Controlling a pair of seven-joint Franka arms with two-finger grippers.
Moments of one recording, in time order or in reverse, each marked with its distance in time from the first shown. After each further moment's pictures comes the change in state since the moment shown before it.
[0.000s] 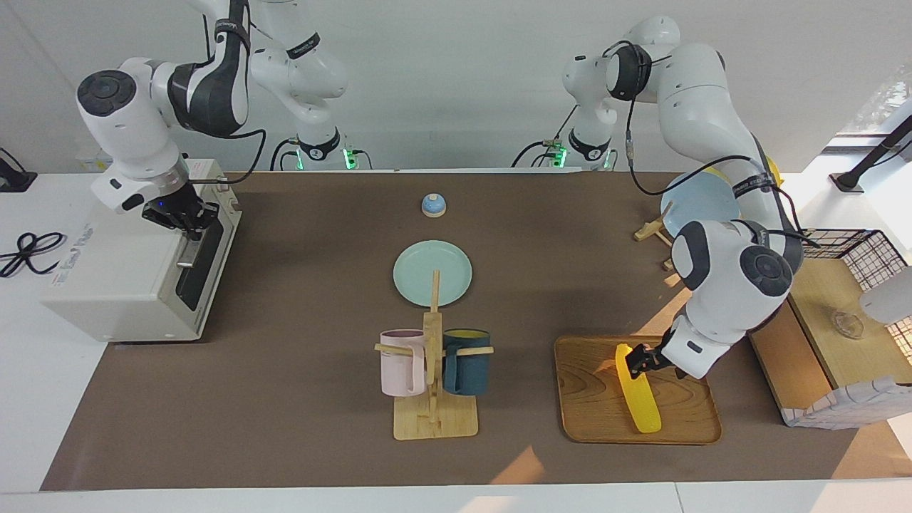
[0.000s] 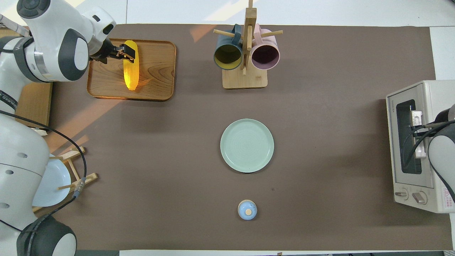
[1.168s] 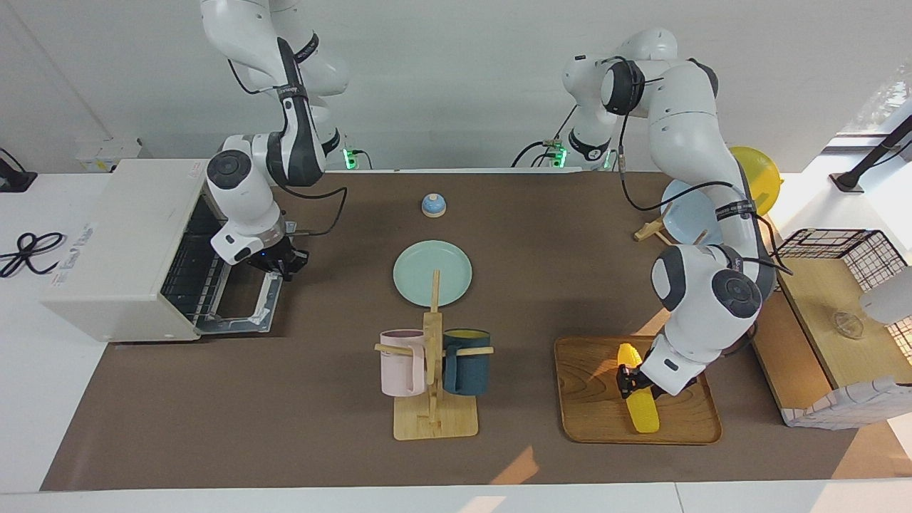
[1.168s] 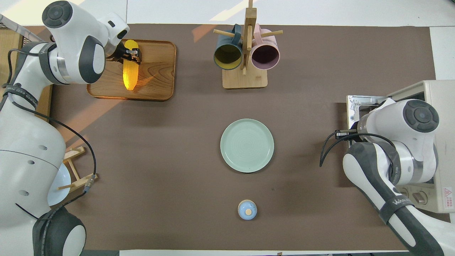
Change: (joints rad) left arm -0.021 0.061 -0.009 0.025 -0.003 0.062 0.032; right arm 0.174 0.155 0.032 -0.251 0.112 0.425 0.275
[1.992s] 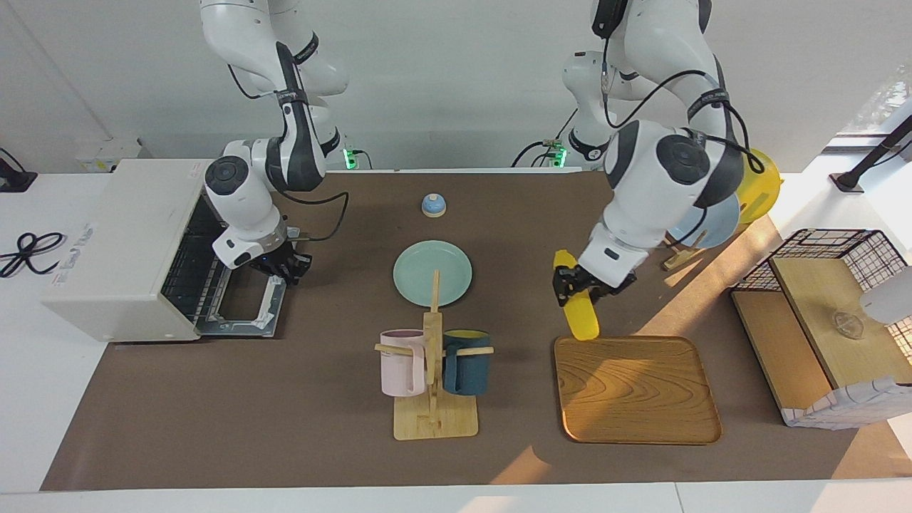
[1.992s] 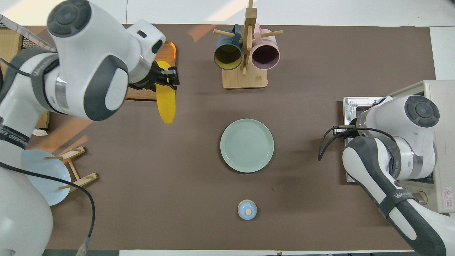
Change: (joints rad) left arm -0.243 -0.467 -0.015 -0.342 -0.067 -0.191 -0.401; right arm 0.011 0.008 -0.008 0.061 0.052 -0.066 0.019
